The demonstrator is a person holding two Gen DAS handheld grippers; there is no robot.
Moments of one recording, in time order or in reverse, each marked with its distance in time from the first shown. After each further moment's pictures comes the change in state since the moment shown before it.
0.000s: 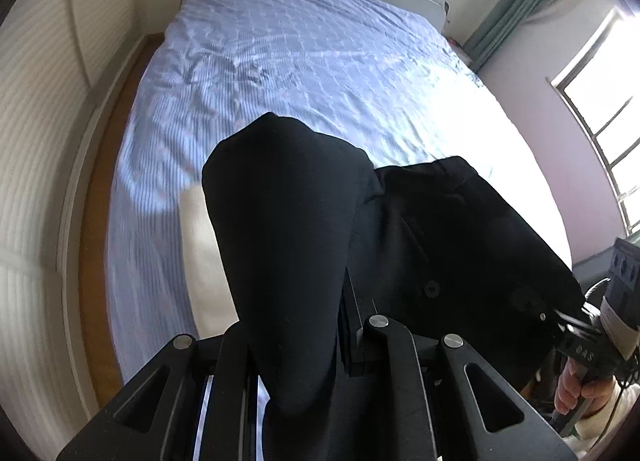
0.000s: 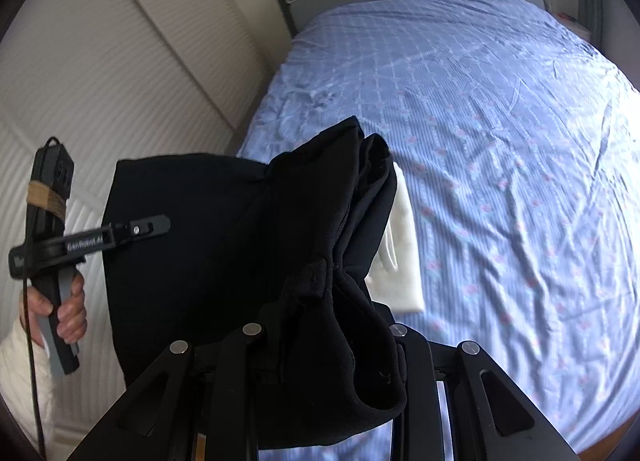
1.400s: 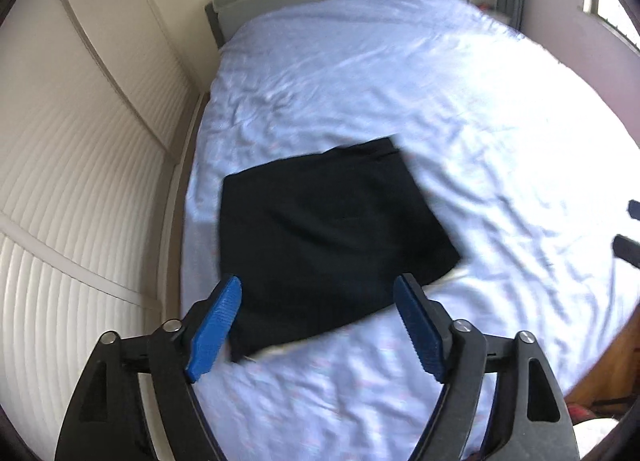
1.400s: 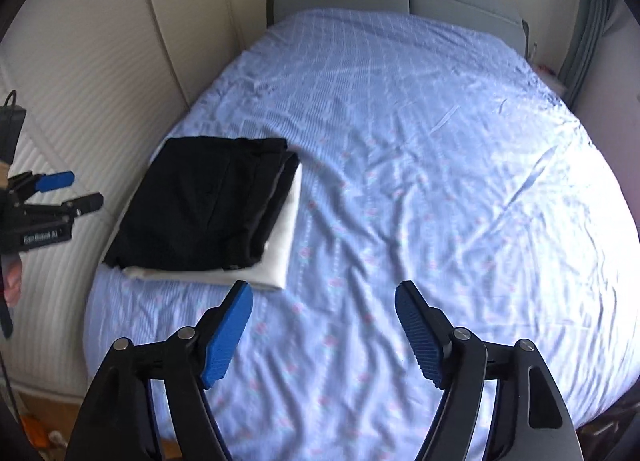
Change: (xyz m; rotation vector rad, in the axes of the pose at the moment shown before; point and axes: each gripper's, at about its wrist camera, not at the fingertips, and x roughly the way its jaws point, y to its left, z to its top) left arm -0.013 -0.169 -0.078 0.165 -0.103 0.453; right arm -0.083 -0.086 -0.024 -0.202 0.001 -0.232
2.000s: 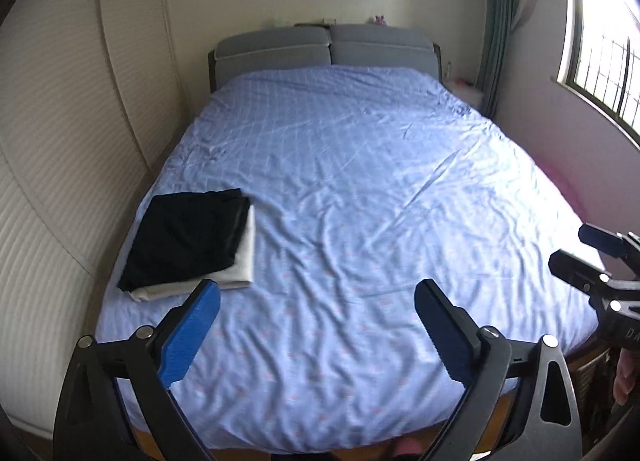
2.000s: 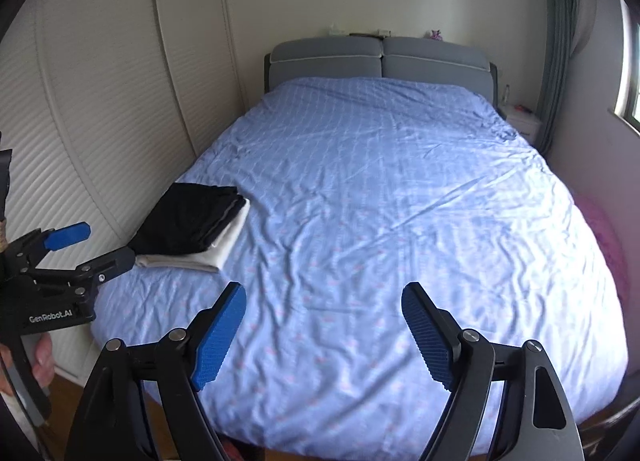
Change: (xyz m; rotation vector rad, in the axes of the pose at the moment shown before) left arm -0.211 -0.297 -0.027 -0.199 -0.212 -0.052; right arm -0.208 -0.220 -0.092 -0.028 -0.227 0.044
